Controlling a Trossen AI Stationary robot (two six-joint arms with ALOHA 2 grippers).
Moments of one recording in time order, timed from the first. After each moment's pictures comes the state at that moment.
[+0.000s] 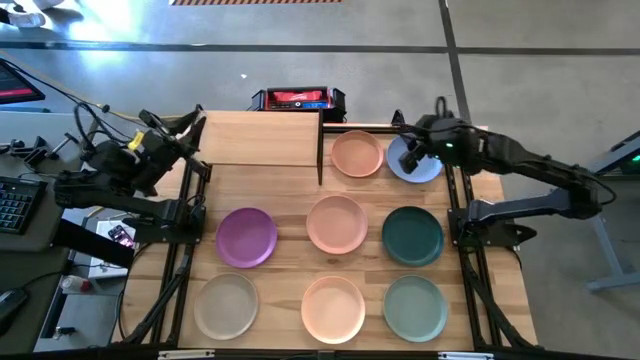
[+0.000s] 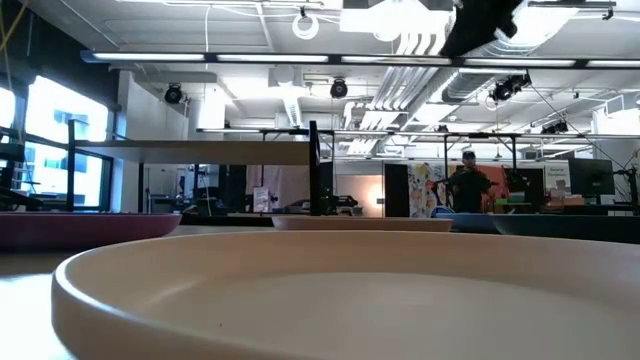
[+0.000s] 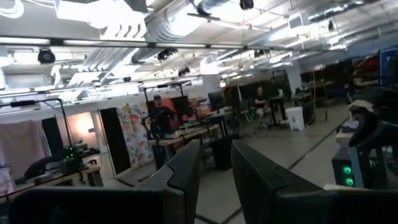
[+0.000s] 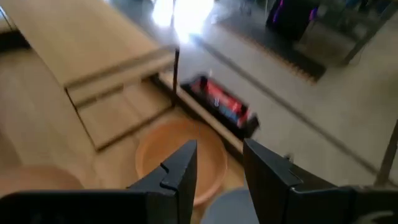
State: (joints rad) left arm -0.09 0.45 0.73 0.19 -0.83 0.59; right arm -0.30 1.00 1.15 -0.77 0.49 0.15
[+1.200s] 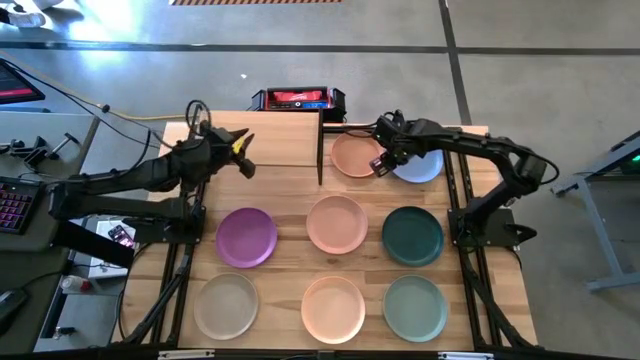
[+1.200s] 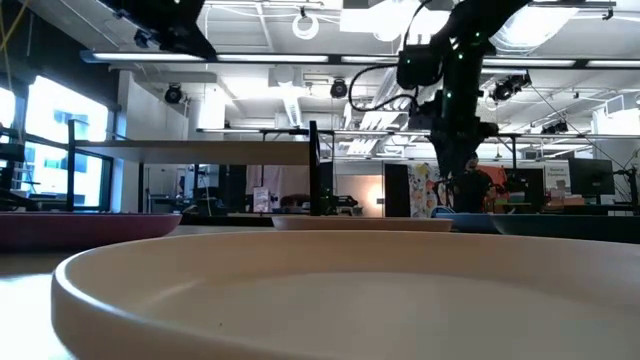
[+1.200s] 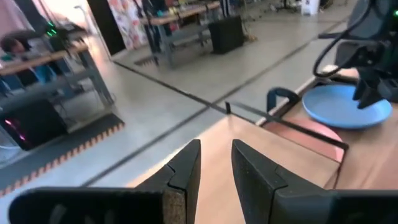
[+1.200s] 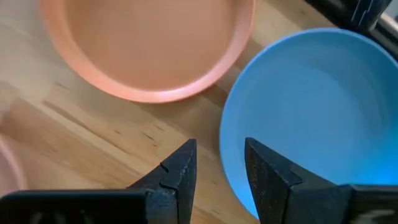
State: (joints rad) left arm 0.23 0.78 0.73 -0.20 -0.65 0.02; right arm -0.55 1.56 1.15 -0.93 0.18 0.41
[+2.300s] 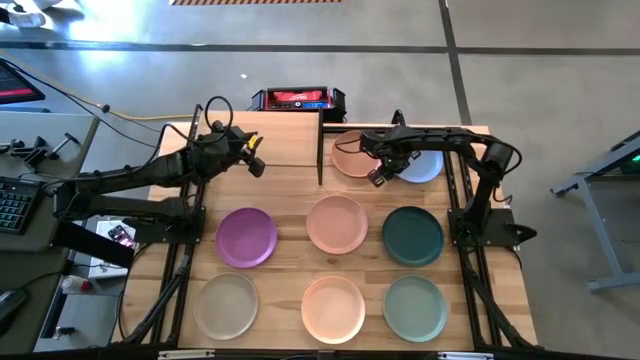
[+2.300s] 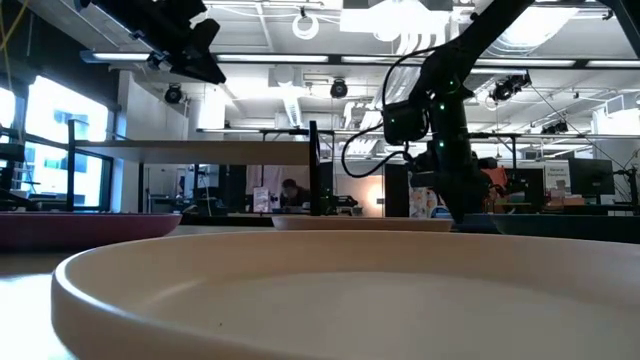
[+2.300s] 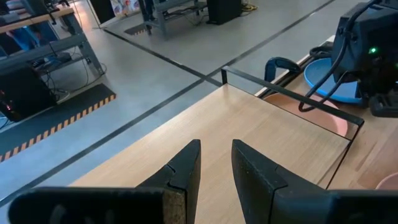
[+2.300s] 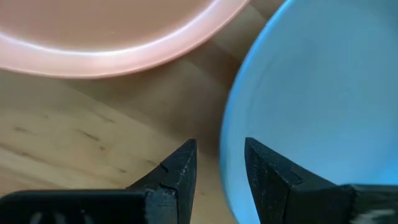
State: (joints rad) left arm 0.32 0.89 0.73 -0.22 -0.56 -0.05; right arm -0.56 1.82 1.15 -0.94 0.22 0.41
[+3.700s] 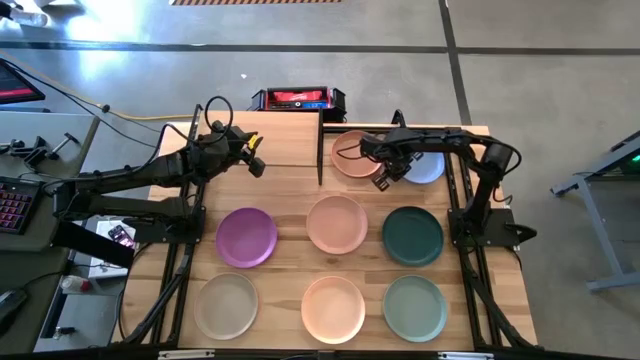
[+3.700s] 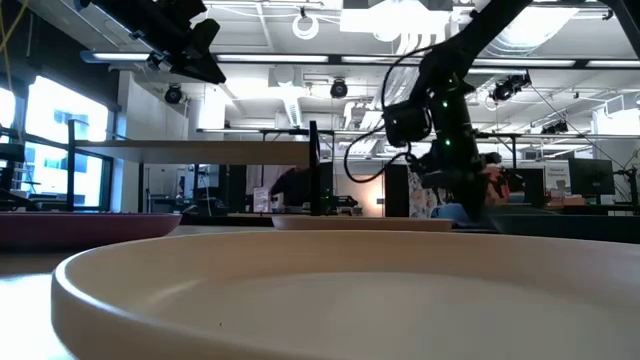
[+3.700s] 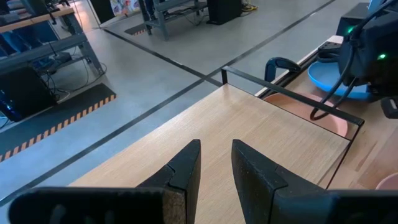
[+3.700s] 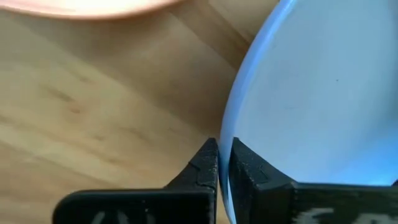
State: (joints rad) left arm 0.32 0.89 0.73 -0.22 -0.56 -0.05; right arm -0.53 1.82 1.15 -1.03 0.23 0.38
